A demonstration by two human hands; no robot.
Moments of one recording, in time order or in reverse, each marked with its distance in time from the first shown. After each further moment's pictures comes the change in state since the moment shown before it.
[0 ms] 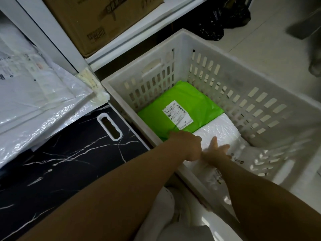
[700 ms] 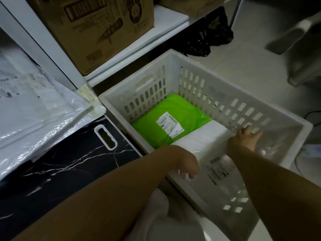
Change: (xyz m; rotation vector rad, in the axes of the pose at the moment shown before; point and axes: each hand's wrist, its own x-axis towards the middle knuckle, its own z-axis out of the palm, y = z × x) left_hand -0.024 0.028 -0.019 -0.058 -0.377 0.136; right_hand -0.042 0.022 -0.112 -0.959 0.375 -0.025
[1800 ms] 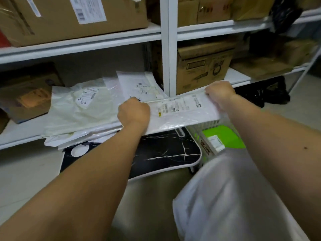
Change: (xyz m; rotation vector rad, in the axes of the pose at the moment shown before) left_hand -0.334 -0.072 0.116 -0.806 1.623 -1.088; right_hand -0.262 -0.029 -0.277 1.264 0.434 -0.618
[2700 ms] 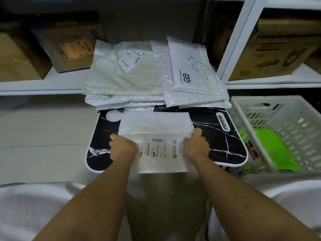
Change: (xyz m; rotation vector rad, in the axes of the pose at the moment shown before) left_hand -0.018 -0.260 0.049 -0.069 -0.158 -0.758; right_hand -0.128 0.032 0.273 -0.263 -0.274 0.011
